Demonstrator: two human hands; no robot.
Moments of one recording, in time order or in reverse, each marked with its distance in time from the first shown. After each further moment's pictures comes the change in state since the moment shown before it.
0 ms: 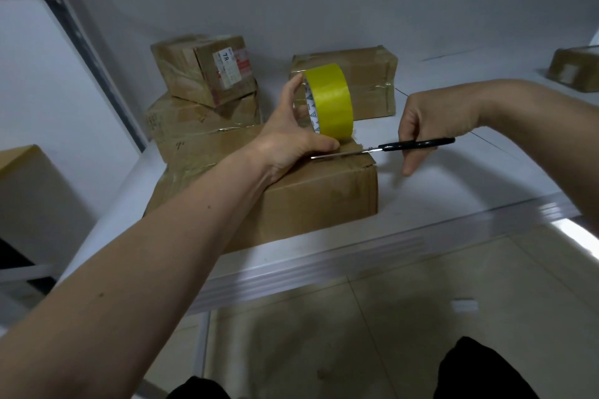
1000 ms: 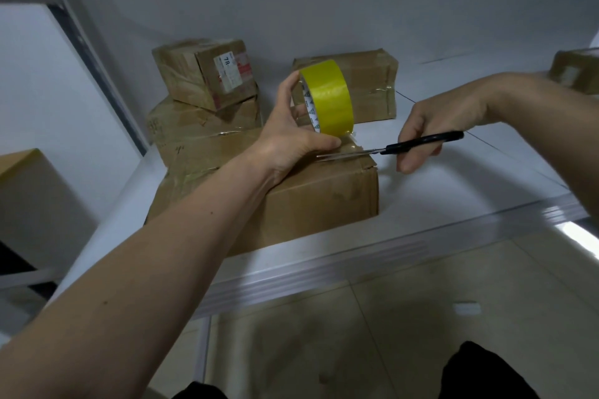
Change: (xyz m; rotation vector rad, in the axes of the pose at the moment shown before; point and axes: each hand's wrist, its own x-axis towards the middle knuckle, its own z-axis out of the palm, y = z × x) left_hand 0.009 -0.006 -0.003 -0.116 0.037 0.043; right_hand 0.004 0.007 -0.008 0.009 -0.129 -0.022
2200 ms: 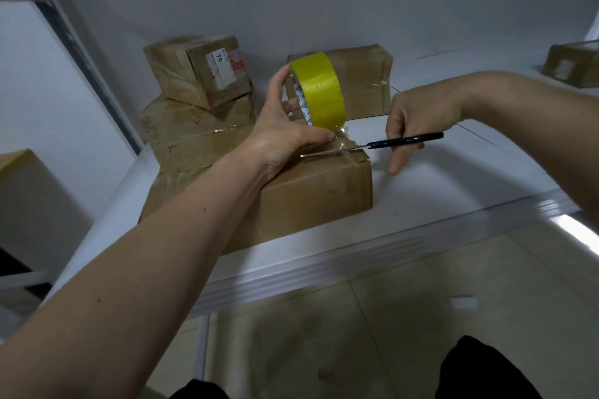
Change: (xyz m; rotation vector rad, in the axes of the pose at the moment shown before) left_hand 0.005 -0.002 -0.001 0.008 0.021 0.023; right_hand 0.001 -0.019 0.004 -0.091 0.097 0.040
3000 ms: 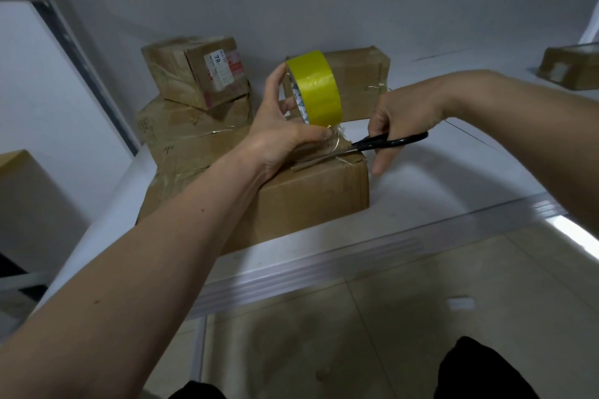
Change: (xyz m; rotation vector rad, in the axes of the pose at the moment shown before) left_hand 0.001 -0.001 -0.001 -0.002 0.006 0.046; right_hand 0.008 -0.015 0.000 -0.034 0.034 0.012
